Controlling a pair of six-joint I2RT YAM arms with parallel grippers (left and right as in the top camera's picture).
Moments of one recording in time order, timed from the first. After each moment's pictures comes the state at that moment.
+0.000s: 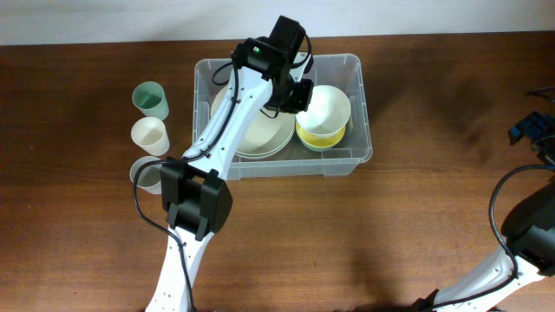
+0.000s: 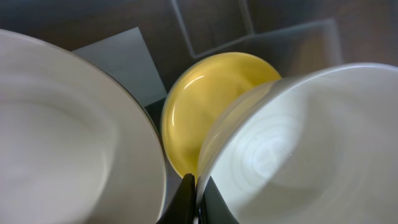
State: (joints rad) left arm -0.48 2.43 2.48 -1.27 0.25 -0.21; right arm -0.65 2.09 1.96 -1.36 0.08 0.37
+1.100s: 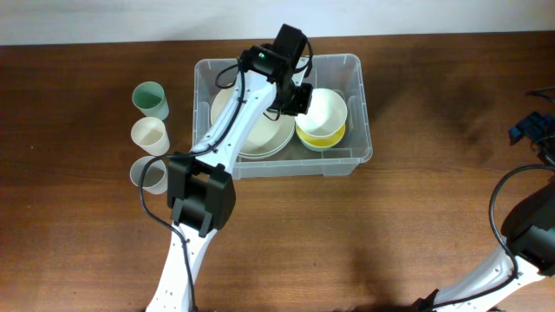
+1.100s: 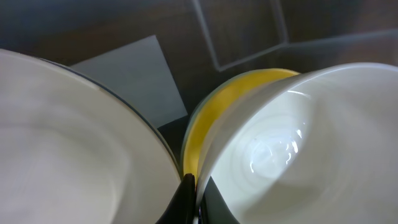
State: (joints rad) left arm -0.48 2.49 2.44 -1.19 0.20 -0.21; right arm -0.65 2.09 1.96 -1.36 0.08 0.37
